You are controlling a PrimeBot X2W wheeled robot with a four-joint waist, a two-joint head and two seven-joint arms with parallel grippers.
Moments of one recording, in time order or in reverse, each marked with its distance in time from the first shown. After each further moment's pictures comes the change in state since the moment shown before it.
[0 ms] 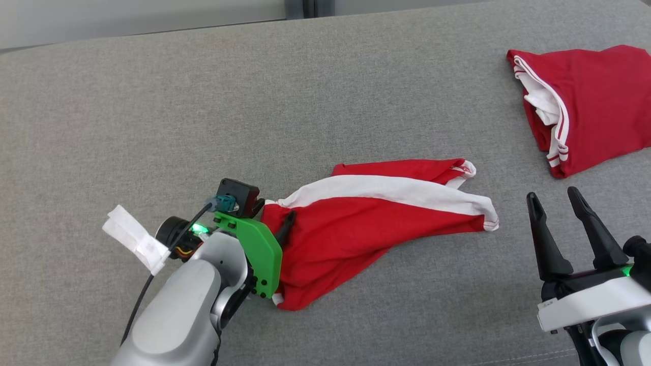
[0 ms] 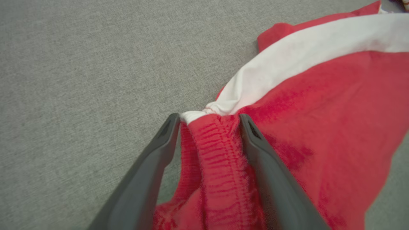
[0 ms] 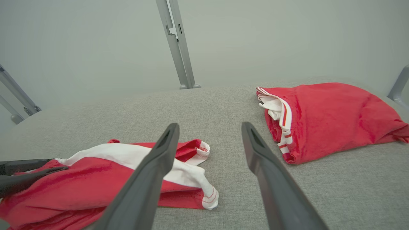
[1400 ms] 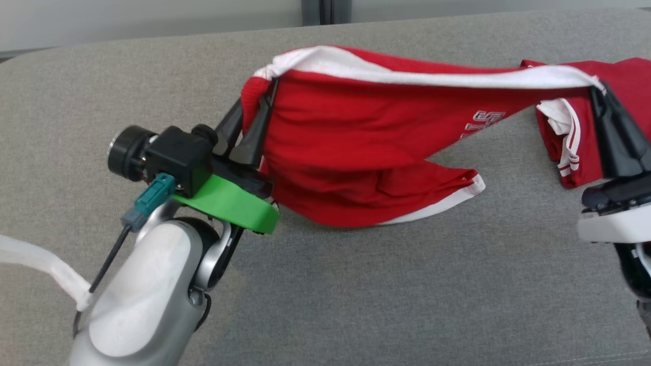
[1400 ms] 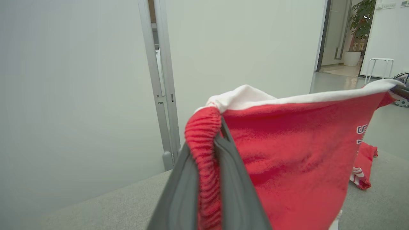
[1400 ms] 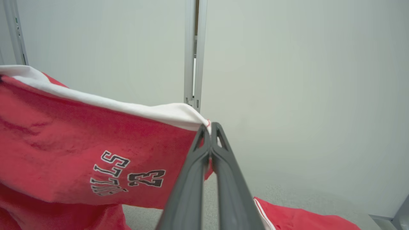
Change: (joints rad) left arm -0.044 0.056 0.076 -0.467 0.078 0.104 -0.330; right arm -0.305 -0.218 0.055 0.098 0.012 0.000 -0.146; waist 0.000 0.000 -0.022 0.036
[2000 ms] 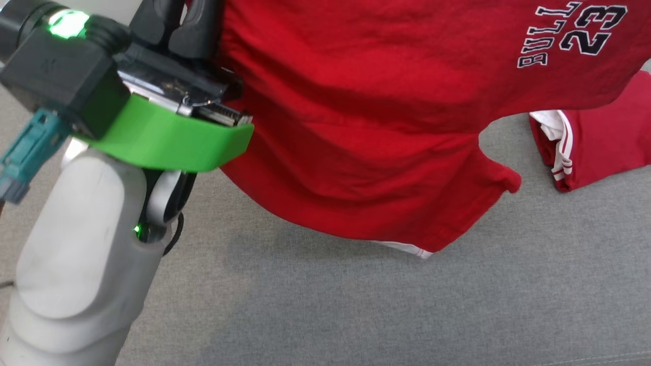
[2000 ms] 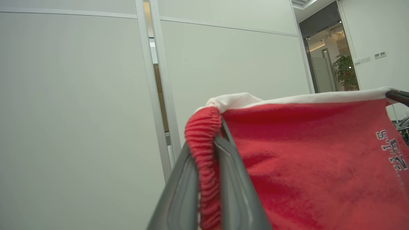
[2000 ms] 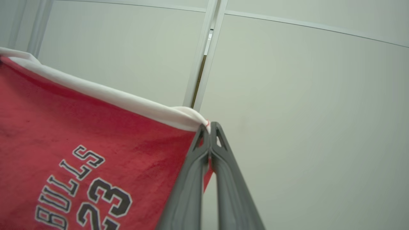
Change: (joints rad) left arm -0.245 0.026 0.090 -0.211 0.013 0.019 0.043; right arm -0.244 -0.123 -0.128 -0.286 0.051 0.000 0.240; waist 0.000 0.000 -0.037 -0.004
